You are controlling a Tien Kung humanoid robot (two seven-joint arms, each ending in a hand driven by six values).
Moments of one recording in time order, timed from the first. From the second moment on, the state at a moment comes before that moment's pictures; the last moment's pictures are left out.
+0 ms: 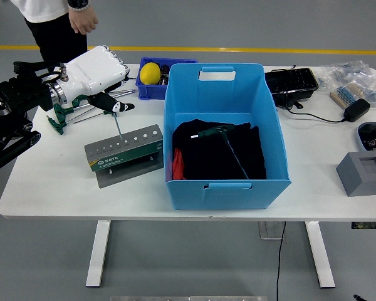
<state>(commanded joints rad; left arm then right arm) -1.03 0.54 -0.35 -0.96 2.05 0.37 -0.24 0.19 -0.17 0.47 0.18 -0.40 -0.20 -0.11</state>
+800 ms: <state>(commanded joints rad) -1.09 0.30 -0.42 -0.98 2.00 0.36 -0.20 0.19 -0.18 0.48 0.18 -0.42 -0.20 -0.11</state>
